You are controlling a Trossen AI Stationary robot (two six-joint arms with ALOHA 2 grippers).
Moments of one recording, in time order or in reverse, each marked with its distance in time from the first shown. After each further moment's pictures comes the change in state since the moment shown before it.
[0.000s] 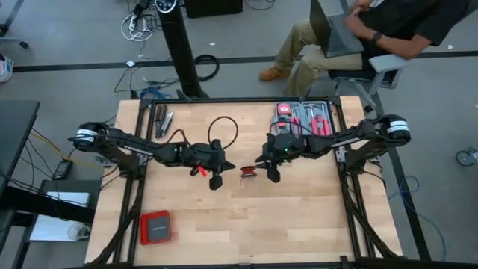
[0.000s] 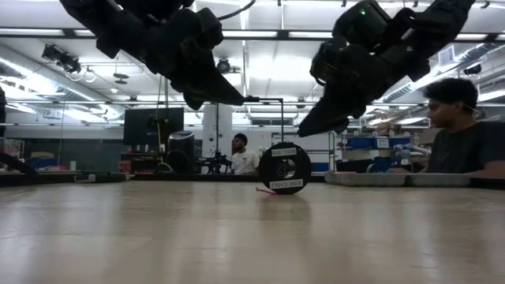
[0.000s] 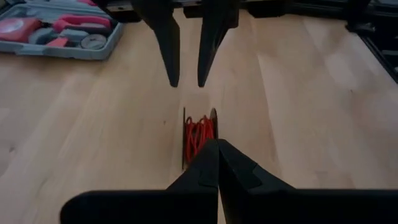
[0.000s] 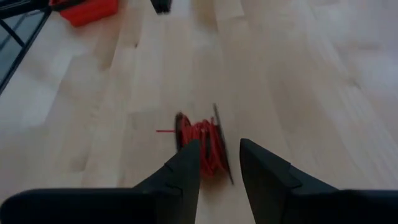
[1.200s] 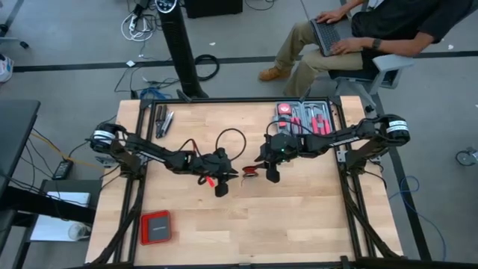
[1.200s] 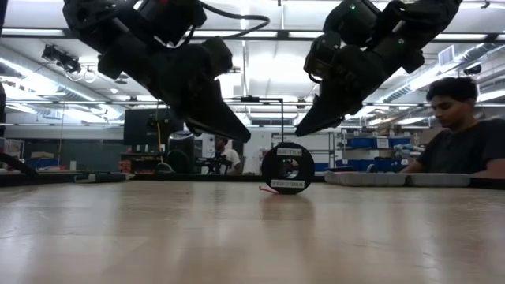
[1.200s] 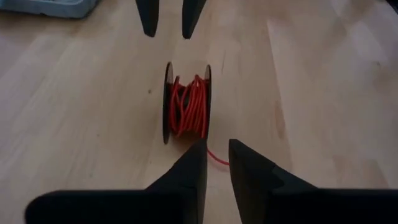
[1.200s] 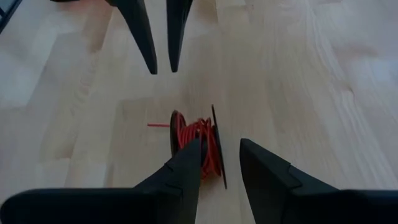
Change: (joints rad) left arm -0.047 0.185 -0.001 0.108 -0.057 -0.057; right arm 0.002 0.023 0.072 -0.119 0.032 -0.082
